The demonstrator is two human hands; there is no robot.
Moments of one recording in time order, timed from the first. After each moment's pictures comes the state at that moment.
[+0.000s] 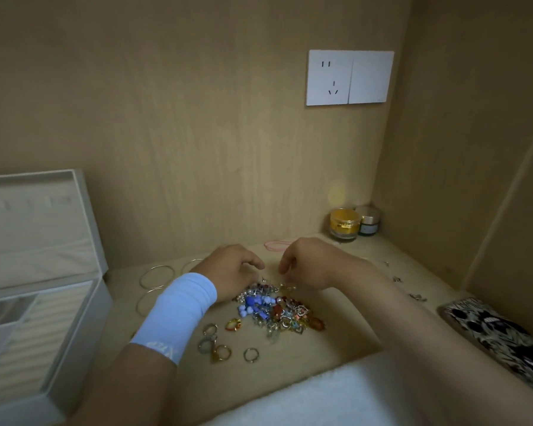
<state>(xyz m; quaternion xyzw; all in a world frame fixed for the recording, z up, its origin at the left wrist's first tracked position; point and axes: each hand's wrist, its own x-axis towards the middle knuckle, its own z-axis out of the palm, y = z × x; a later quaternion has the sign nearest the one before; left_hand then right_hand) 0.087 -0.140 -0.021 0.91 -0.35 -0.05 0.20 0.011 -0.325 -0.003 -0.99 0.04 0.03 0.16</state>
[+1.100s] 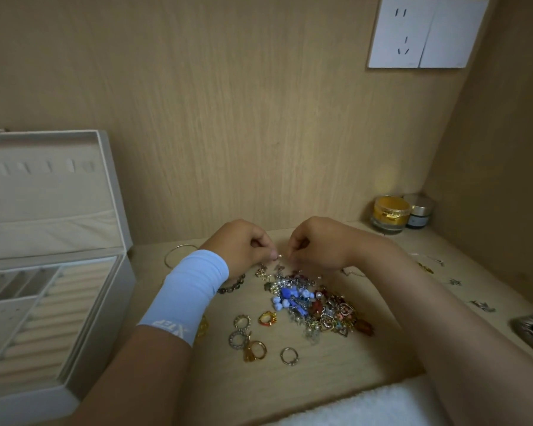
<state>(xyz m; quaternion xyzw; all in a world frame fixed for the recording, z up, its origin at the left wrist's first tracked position) 0.115 -0.115 -0.023 0.89 -0.31 -0.07 0.32 0.062 -0.304 -0.009 -0.98 -0.05 0.05 0.19</state>
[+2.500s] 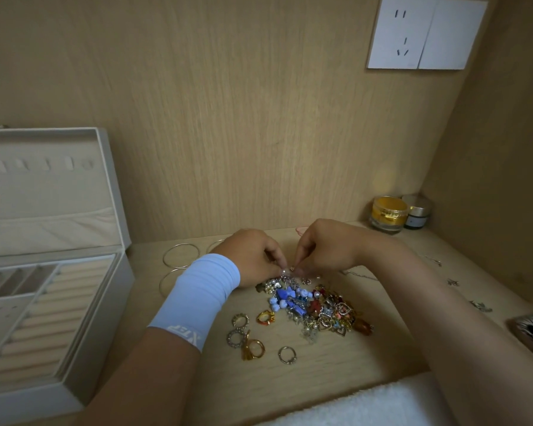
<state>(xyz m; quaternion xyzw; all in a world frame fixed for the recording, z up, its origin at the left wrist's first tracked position) 0.102 -0.128 -0.027 0.90 -0.35 -0.08 0.24 0.049 -0.309 0.001 -0.97 -0.03 0.11 0.21</state>
